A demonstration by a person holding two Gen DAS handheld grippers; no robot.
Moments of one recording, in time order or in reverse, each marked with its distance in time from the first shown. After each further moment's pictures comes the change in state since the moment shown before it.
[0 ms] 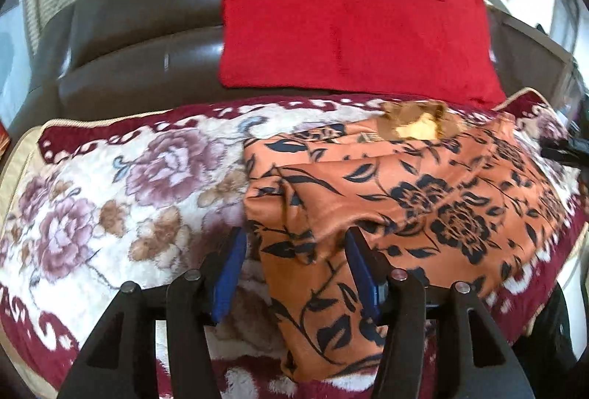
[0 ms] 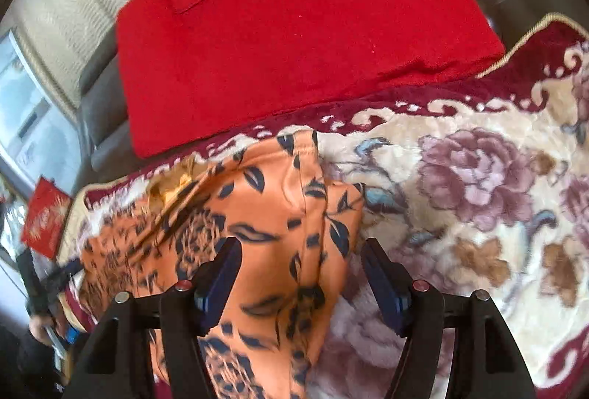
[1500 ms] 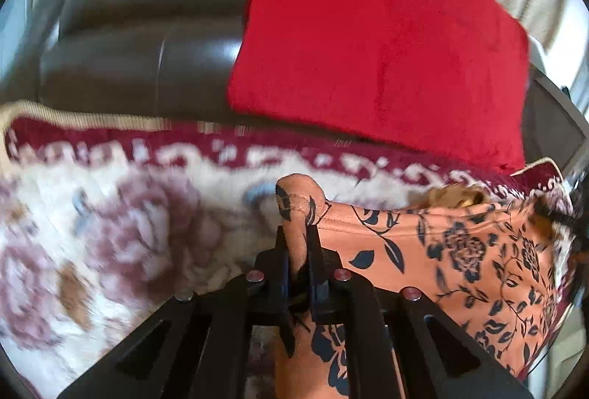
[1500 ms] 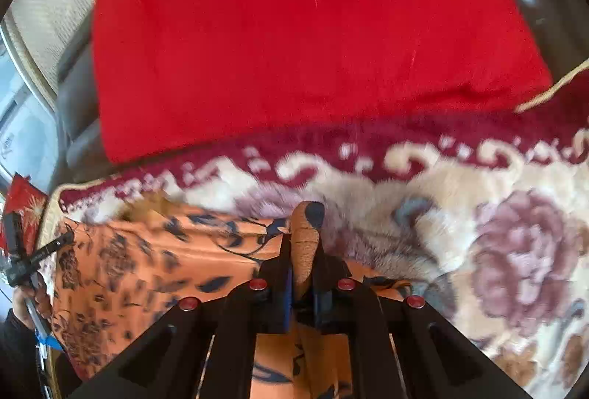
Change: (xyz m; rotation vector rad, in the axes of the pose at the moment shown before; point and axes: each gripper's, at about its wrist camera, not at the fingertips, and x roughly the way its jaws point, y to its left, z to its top) left arm 0.064 0.038 0.091 -0.176 -0.022 -0.038; right arm 0.069 0.051 0.062 -0.136 -0.026 -0.122
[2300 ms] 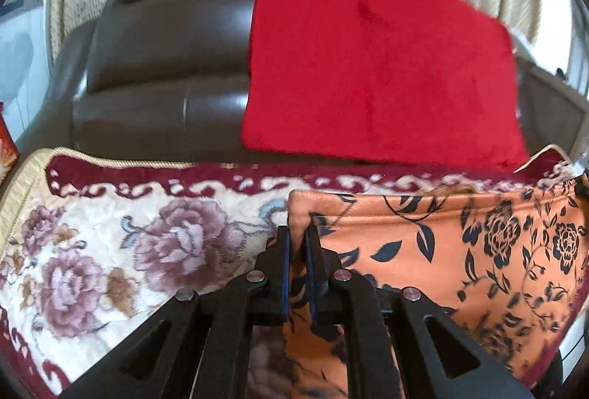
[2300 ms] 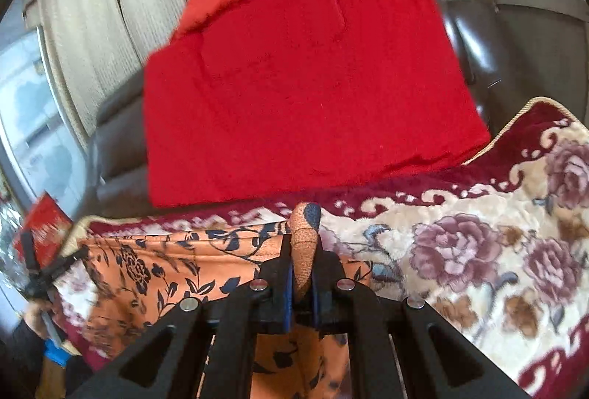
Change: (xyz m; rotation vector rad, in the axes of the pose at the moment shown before) left arm -0.024 -0.011 -0.017 0.076 -0.097 0.131; right arm -0.094 0.008 -0.042 0.005 -0.191 -0.014
